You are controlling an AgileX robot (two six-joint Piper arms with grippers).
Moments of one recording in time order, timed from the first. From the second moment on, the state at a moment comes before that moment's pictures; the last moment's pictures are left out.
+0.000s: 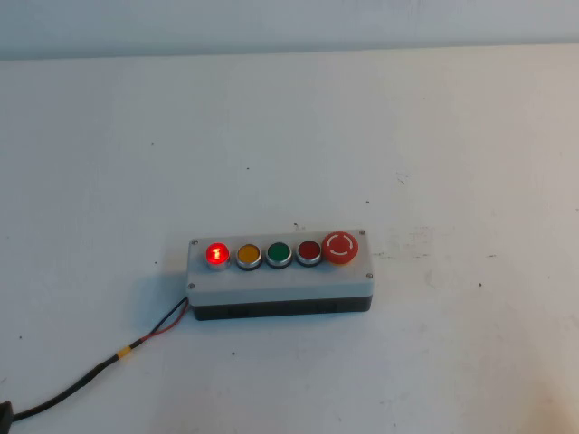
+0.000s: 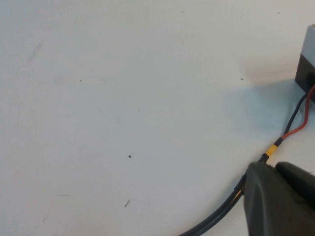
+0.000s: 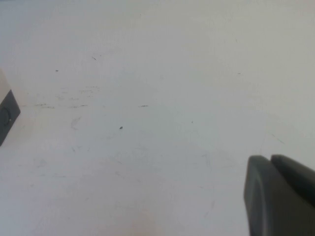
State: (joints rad) right arm 0.07 -0.01 0.03 0.07 0.34 0.04; left arm -0.13 -0.01 0.03 0.07 0.39 0.09
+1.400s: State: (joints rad) right arm 0.07 -0.01 0.03 0.07 0.34 0.04; left arm -0.13 -0.01 0.03 -0.19 0.25 -0.06
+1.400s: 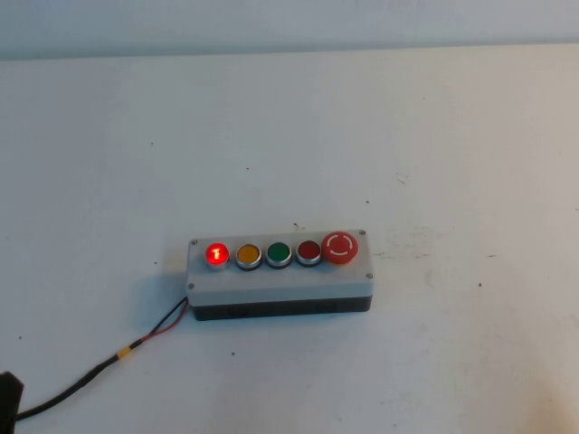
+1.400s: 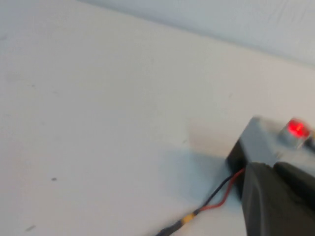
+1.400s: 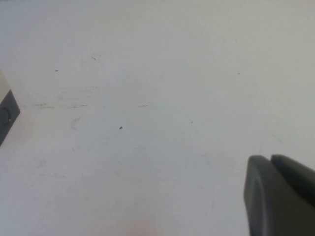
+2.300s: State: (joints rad) right arm 0.07 -0.01 0.03 0.07 0.34 0.04; left arm -0.13 0.88 -0.84 -0.18 0.98 0.10
